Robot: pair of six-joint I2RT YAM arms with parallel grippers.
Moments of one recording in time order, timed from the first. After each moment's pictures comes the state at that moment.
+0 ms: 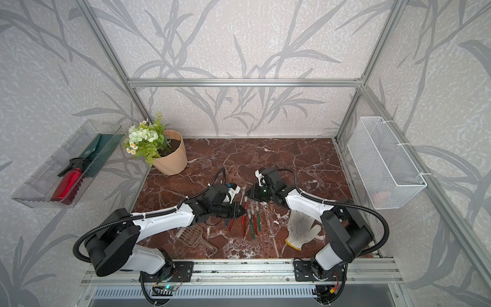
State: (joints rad) left arm -0.76 1.44 0.68 -0.02 0.38 -0.73; right arm 0.60 1.55 0.85 -0.04 -0.45 0.82
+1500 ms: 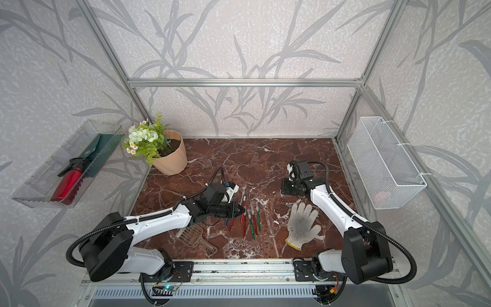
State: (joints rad) left arm -0.77 1.39 0.68 -0.06 0.36 -0.71; right arm 0.27 1.34 0.92 -0.59 -0.19 0.37
